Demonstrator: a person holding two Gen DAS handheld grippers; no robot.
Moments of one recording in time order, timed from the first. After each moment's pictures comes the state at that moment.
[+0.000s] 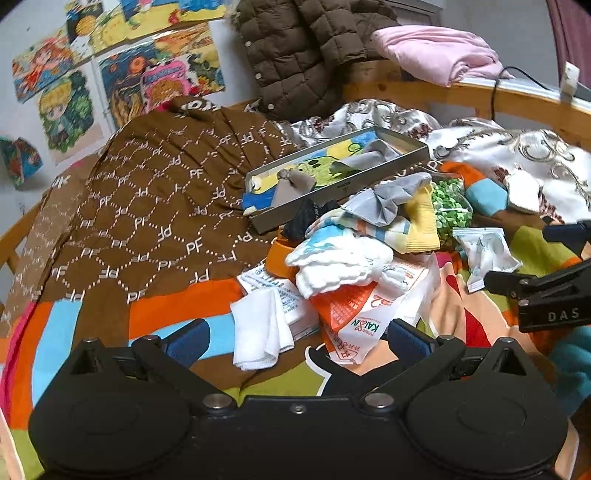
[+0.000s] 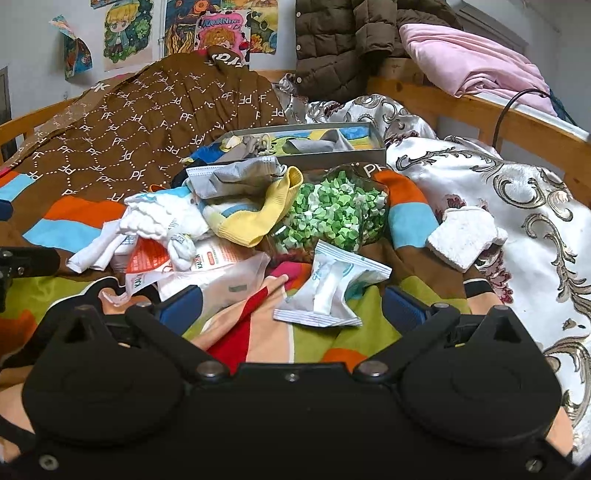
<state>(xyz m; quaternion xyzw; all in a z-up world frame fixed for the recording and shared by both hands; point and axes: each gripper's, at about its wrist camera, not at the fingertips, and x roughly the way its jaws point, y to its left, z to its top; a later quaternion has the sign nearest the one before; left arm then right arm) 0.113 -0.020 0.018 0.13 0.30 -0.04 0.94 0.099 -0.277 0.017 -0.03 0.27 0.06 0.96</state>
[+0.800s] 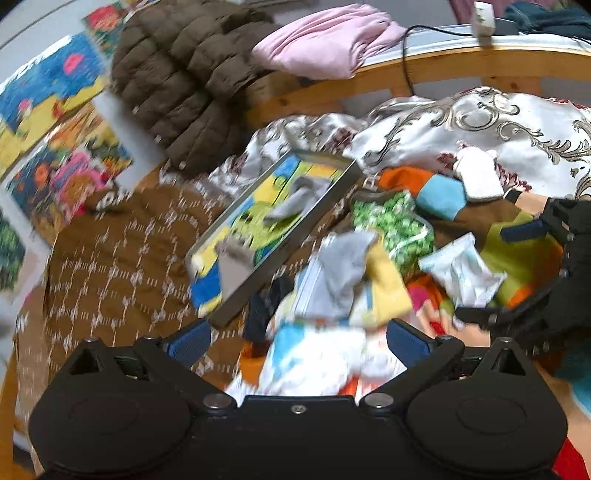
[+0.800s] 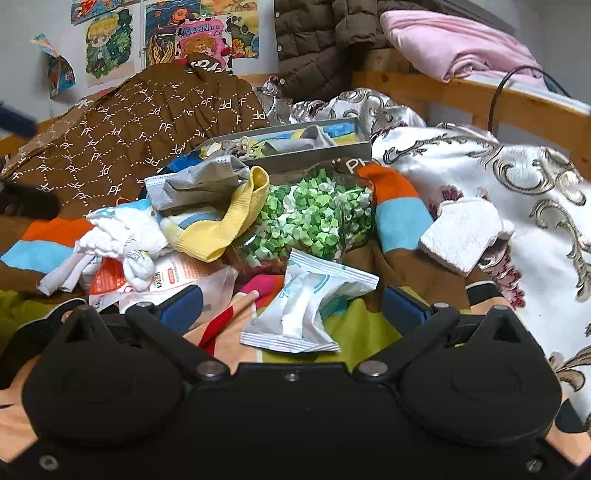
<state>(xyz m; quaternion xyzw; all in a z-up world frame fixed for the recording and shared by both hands) 0.190 -0.091 0.061 0.31 0.27 -0.16 0.90 0.146 -0.304 -0.010 0.01 0.27 0.06 0.96</state>
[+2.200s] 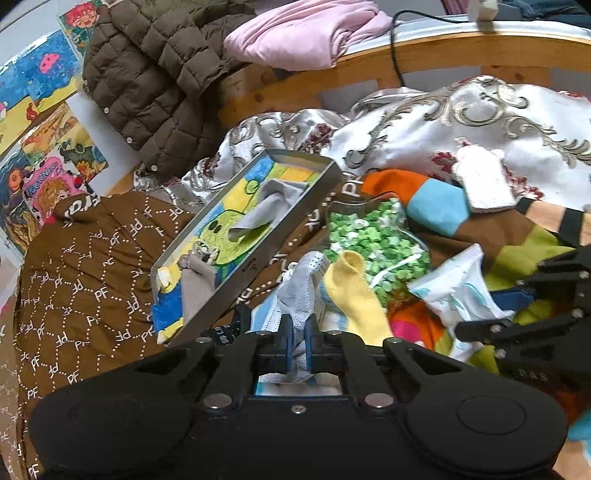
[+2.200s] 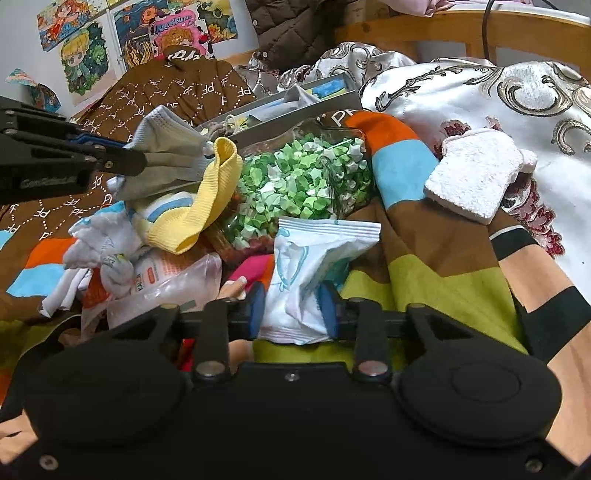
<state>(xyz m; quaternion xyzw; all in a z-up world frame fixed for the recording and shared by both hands) 0.236 -0.131 0.030 0.30 0.28 -0.18 0.89 0.173 -0.319 -0.040 0.10 0.31 0.06 0.94</state>
